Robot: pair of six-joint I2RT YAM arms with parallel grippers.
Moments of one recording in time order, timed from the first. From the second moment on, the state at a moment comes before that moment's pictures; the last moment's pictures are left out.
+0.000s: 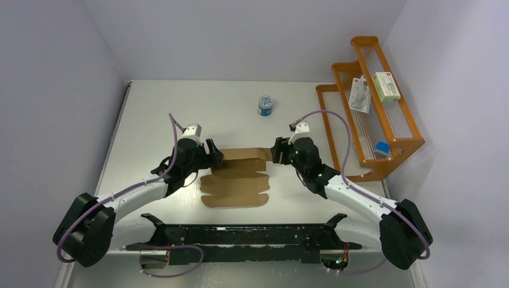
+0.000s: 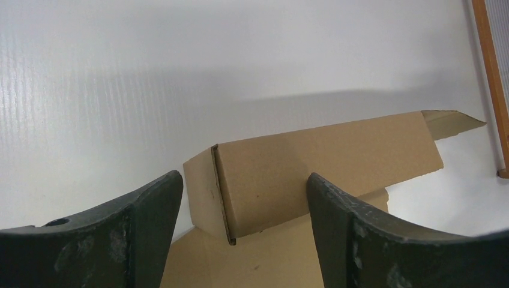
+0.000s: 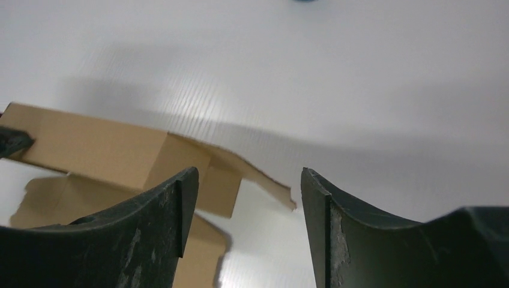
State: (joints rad) left arm -0.55 1.16 0.46 0.19 -0.11 -0.57; right arm 0.63 1.13 0.56 0.18 0.25 0.25
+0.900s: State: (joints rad) left arm -0.86 0.97 0.62 -0.07 -0.32 -0.47; right arm 0.52 1.34 0.44 0.45 -0.07 0.23
